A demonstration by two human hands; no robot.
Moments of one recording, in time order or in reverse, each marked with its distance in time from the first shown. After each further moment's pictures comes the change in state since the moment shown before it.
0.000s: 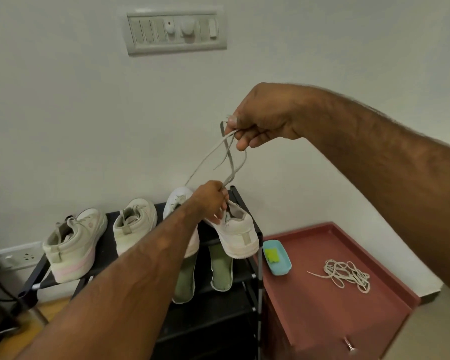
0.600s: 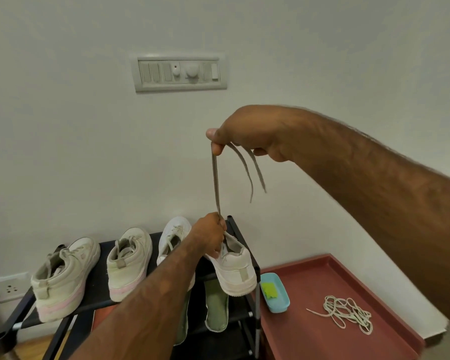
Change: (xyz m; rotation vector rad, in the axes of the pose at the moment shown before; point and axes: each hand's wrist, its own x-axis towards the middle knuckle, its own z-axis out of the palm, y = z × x) left_hand 0.003 -0.003 0.005 0.124 0.088 0.062; right_hand -0.020 -0.049 -0.003 -0.213 0.067 -0.084
